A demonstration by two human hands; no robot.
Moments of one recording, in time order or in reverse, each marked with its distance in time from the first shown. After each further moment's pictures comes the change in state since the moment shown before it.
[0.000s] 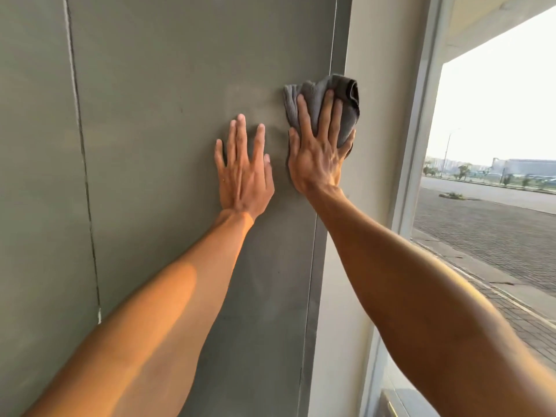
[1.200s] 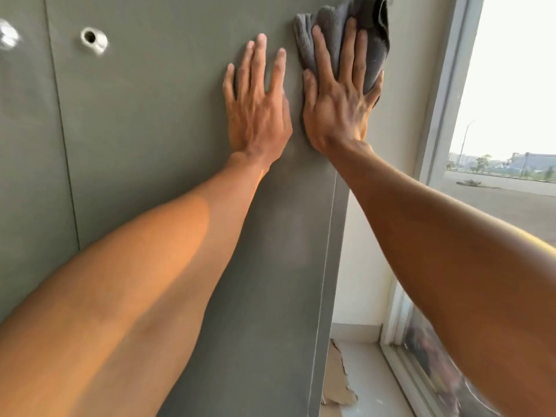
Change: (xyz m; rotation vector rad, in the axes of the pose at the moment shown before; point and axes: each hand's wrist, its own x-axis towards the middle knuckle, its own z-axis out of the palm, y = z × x) left_hand -0.531 -0.053 0.135 0.038 0.225 0.087; right_hand -0.537 0.114 0.157 -0.030 0.112 -0.086
